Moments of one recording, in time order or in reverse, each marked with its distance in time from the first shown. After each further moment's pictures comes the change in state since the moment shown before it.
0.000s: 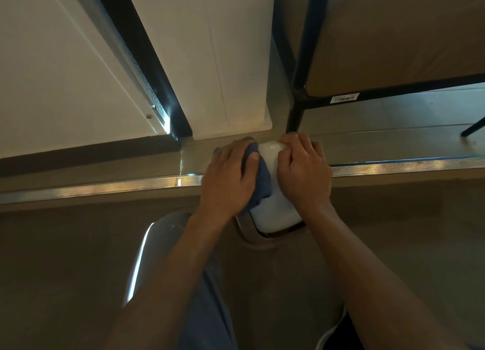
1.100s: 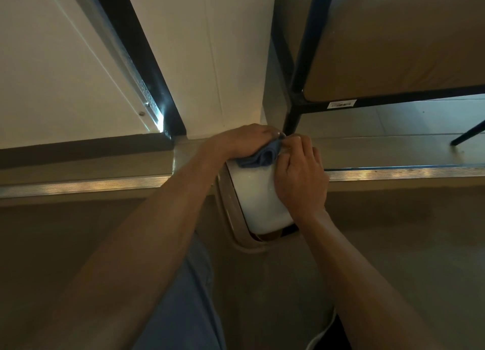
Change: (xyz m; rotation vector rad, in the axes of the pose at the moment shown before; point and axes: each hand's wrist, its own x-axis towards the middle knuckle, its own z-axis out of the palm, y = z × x) left_hand 0.111 0.009 0.006 -0.116 -0.783 -0.094; right_hand 0.001 -0.002 -0.001 0.017 0.022 0.004
